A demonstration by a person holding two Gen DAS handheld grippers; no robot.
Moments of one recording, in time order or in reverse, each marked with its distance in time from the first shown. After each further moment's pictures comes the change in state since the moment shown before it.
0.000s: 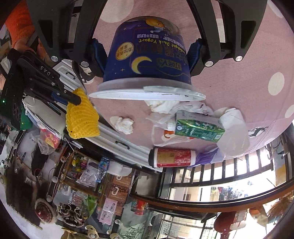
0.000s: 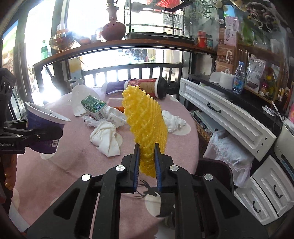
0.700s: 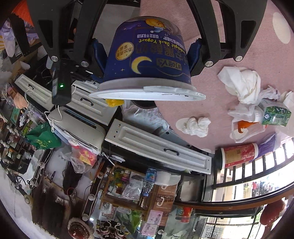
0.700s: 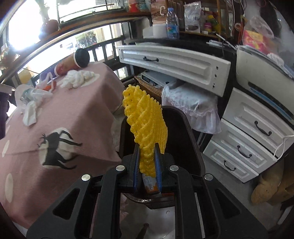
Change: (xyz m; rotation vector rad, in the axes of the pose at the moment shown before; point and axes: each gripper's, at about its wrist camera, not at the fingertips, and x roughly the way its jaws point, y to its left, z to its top) left arm 0.052 -0.121 0.000 0.126 0.054 -0.227; right arm 0.026 -0.141 -0.108 0.329 0.204 -0.241
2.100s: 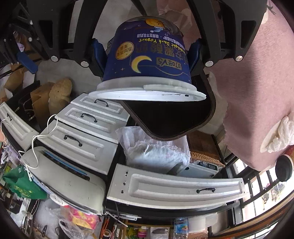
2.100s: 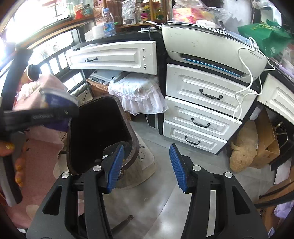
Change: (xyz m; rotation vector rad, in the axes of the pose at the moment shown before) left arm 0.204 -0.079 -0.012 0.146 0.349 0.083; right arm -0.059 -0.097 -0.056 0.233 -0.008 -0.259
